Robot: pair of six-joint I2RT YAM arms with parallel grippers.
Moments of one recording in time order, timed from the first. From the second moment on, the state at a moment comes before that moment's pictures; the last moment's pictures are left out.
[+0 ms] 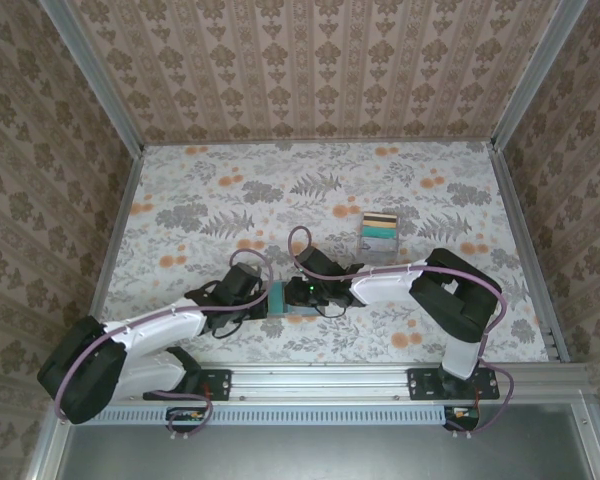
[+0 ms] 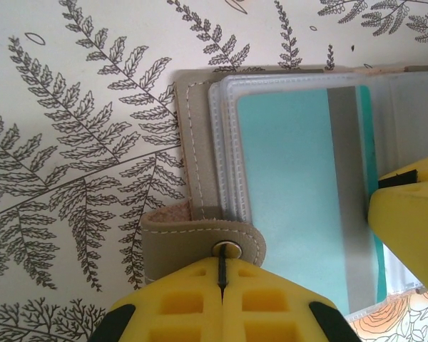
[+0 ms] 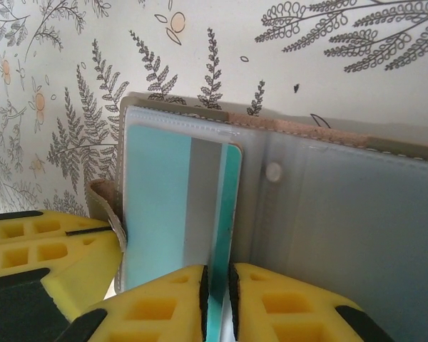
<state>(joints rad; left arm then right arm) -0.77 1.15 0.39 -0.25 0.03 -0.70 0.91 1.81 0.90 0.03 -0.18 0.92</state>
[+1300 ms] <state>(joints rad) -0.78 1.17 0.41 -0.27 0.01 -0.70 0.87 1.77 0.78 0.18 -0.23 0.95</state>
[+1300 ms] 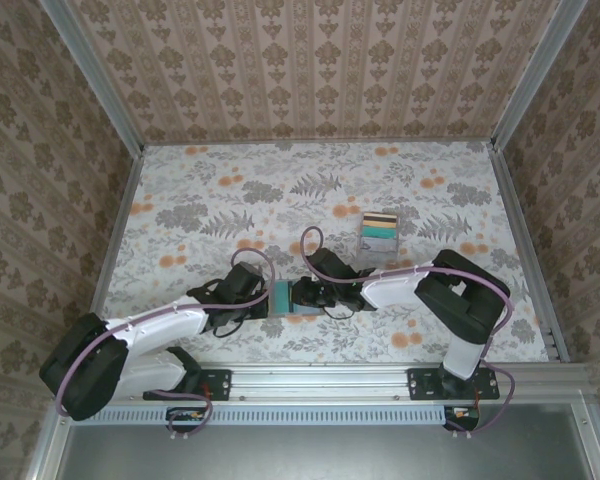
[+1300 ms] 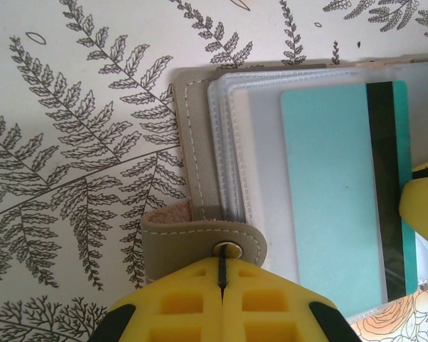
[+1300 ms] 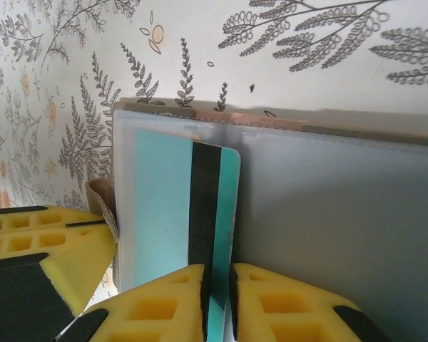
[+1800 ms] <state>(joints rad) -0.78 1.17 0.42 -0.28 0.01 -0.70 0.85 1.78 0.76 0.24 -0.25 0.97</state>
